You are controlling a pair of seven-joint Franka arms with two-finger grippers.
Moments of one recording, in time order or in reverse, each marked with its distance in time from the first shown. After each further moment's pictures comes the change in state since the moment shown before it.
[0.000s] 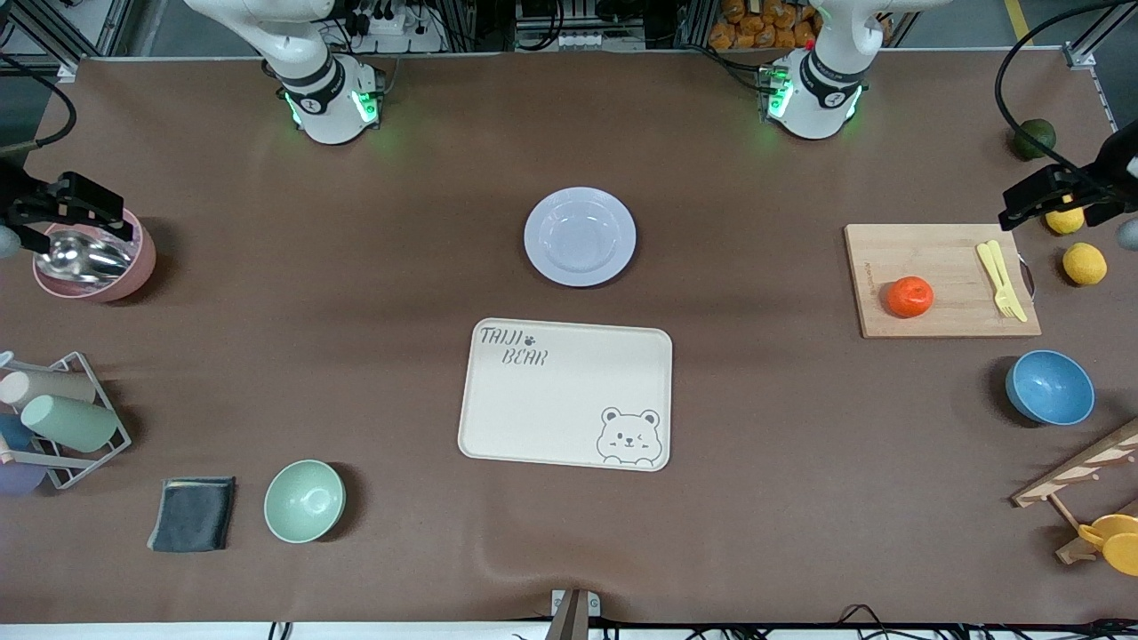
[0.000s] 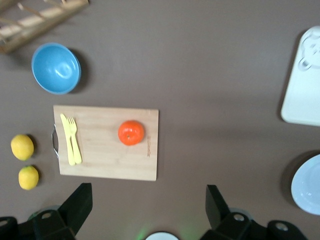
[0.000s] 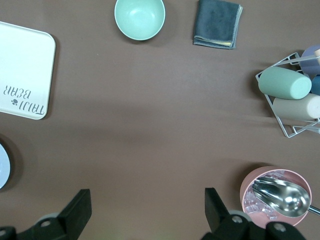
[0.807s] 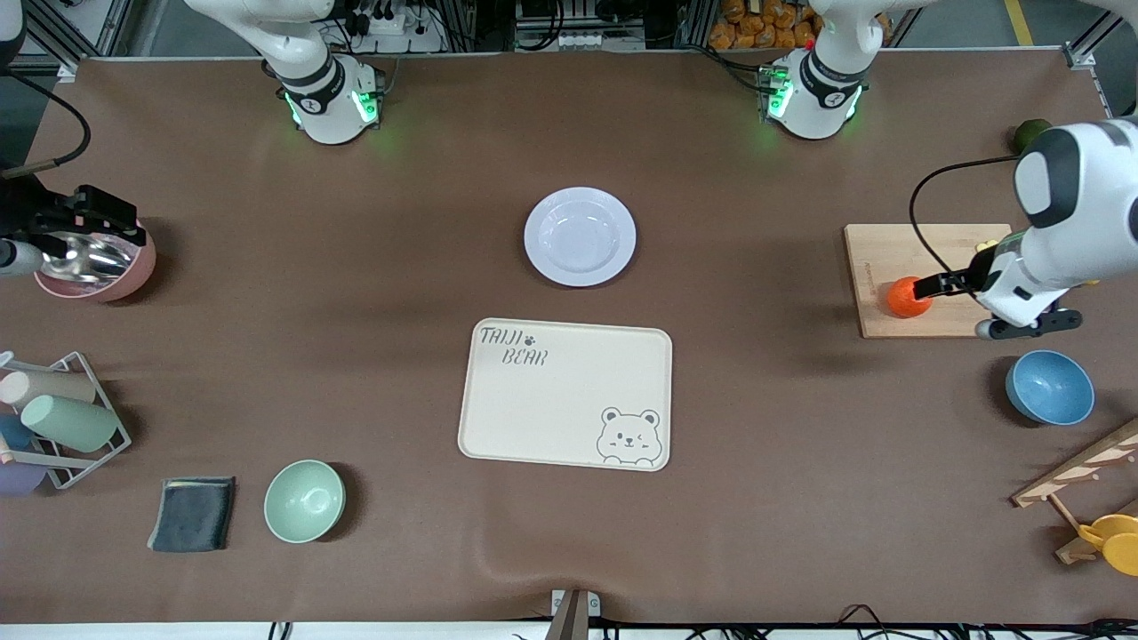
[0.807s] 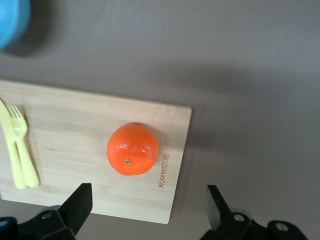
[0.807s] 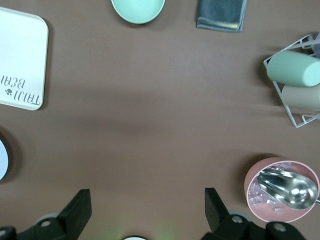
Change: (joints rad) left arm 0.143 0.110 0.000 -0.594 0.001 0.580 0.006; right arm -0.007 0.017 0.000 -0.038 0.002 -0.020 0.002
